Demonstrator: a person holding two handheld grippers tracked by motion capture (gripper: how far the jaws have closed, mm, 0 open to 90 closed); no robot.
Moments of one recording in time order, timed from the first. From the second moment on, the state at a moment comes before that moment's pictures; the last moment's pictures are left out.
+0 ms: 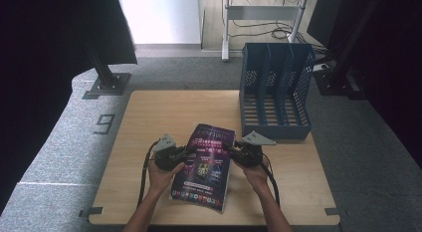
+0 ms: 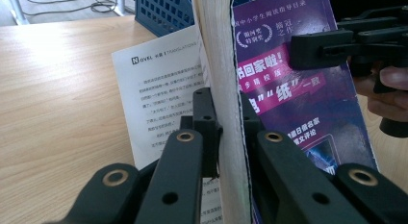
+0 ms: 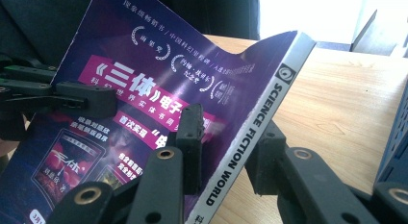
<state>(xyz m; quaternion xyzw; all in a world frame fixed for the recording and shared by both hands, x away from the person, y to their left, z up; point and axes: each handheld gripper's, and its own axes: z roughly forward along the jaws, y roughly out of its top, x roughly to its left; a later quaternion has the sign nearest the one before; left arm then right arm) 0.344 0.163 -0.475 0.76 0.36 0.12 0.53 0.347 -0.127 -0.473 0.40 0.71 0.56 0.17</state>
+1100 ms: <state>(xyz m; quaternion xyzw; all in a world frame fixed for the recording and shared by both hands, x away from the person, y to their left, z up) 0.331 0.163 -0.458 0.74 0.33 0.14 0.57 0.327 -0.131 -0.446 0.35 0.70 0.58 0.22</state>
